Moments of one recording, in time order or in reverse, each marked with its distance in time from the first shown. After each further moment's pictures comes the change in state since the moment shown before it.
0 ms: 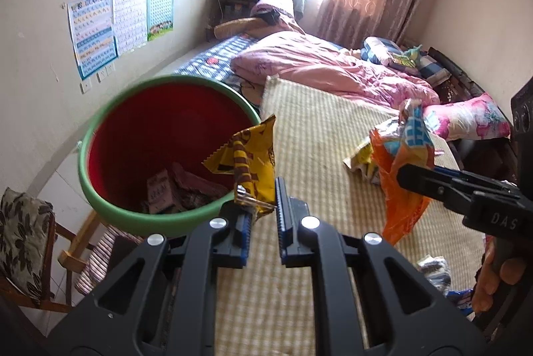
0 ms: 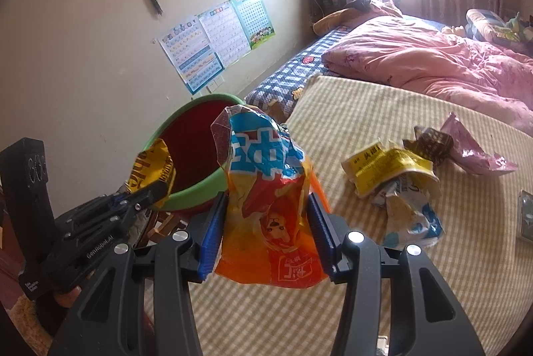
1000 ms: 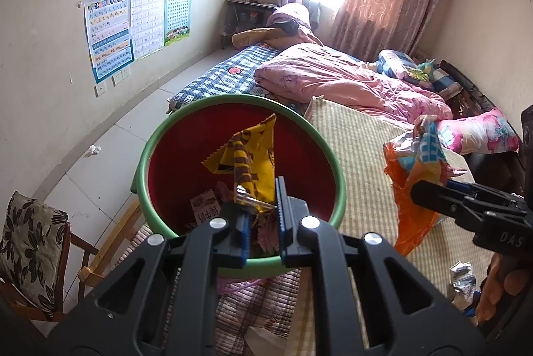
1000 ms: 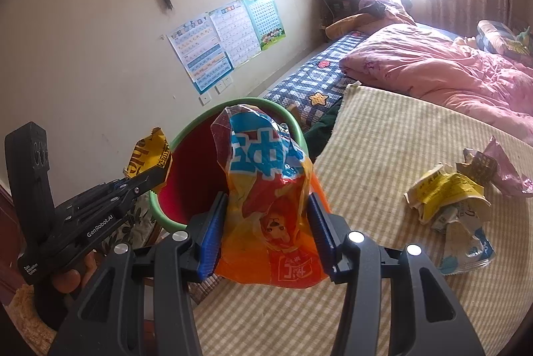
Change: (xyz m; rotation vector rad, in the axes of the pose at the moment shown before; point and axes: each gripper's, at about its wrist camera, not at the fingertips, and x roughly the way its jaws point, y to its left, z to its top) left arm 0.000 0.079 0.022 -0.028 -0.028 0.028; right arm 0.046 0.060 0.020 -0.037 -0.002 0.005
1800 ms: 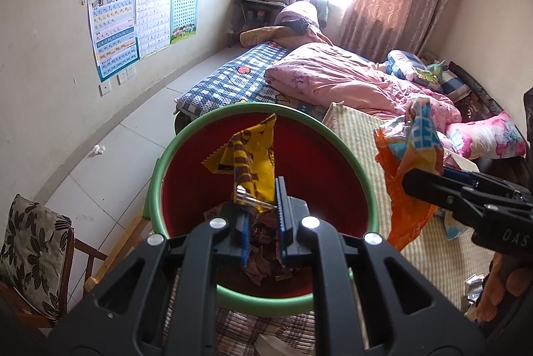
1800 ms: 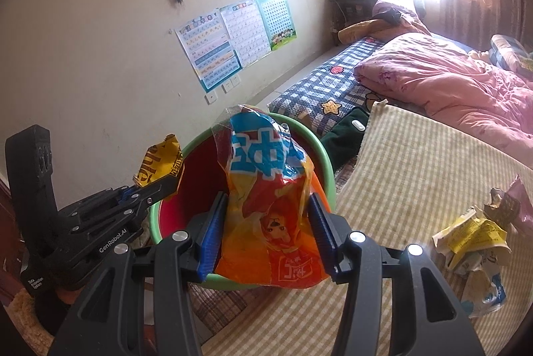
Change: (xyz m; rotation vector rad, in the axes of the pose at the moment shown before) left arm 0.025 0.017 0.016 -0.010 0.013 0.027; right arm 0.044 0.022 0.032 -0.054 0.005 0.013
